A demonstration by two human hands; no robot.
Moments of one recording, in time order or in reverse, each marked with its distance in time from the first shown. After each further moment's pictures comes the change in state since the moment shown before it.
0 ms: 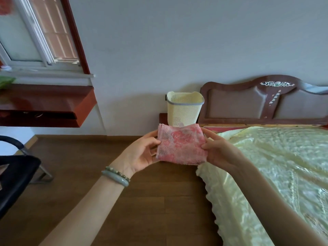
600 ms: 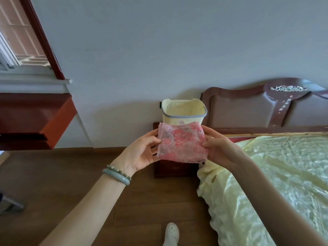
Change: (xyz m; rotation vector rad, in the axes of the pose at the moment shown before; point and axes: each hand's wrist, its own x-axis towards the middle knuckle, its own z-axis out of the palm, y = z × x) left_hand 0.252 0.102 -0.042 0.045 -0.074 -0.028; right_hand 0.241 -0.069 -0.112 0.004 0.014 0.006
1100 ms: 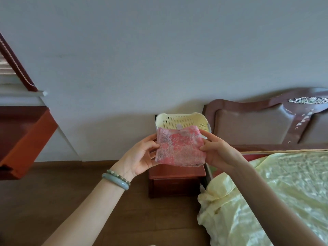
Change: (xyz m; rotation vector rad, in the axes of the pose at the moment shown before) left_hand 0.232 0.078 -0.021 -0.070 0.034 -0.037; right_hand 0.200 -0.087 -0.120 0.005 0.114 0.083
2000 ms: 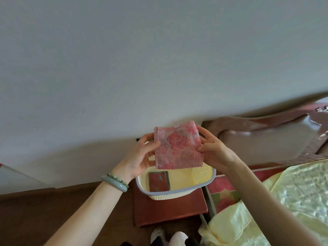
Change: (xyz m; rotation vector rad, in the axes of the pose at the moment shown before) left_hand 0.344 0.105 -0.026 0.134 0.039 -0.036; right_hand 0.284 -0.114 -0.146 0.083 -0.036 -0.042
